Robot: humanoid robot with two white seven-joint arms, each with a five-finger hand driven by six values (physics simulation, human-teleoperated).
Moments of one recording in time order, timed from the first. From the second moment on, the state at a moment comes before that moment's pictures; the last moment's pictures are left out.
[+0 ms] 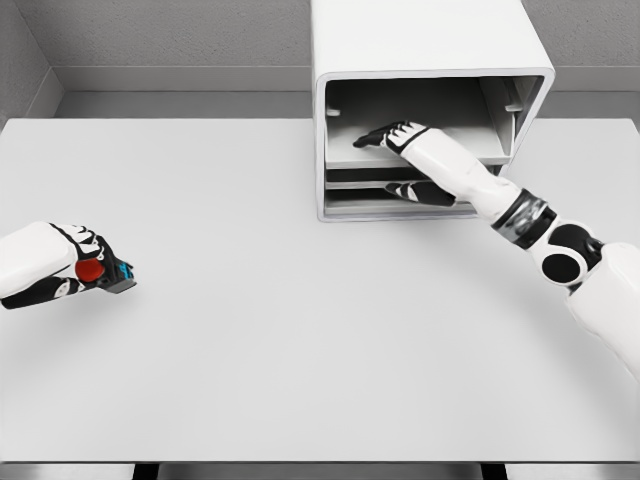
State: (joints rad) left arm 0.12 0.75 0.21 -1.79 -0.30 -0.61 -0.61; right arm -0.59 -0.53 0.67 -1.24 0.38 -0.61 -0.08
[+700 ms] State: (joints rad) left arm 0.12 0.75 0.20 -1.78 -0.30 -0.61 -0.61; right arm -0.53 -0.62 0.69 -1.36 0.37 -0.61 -0.08
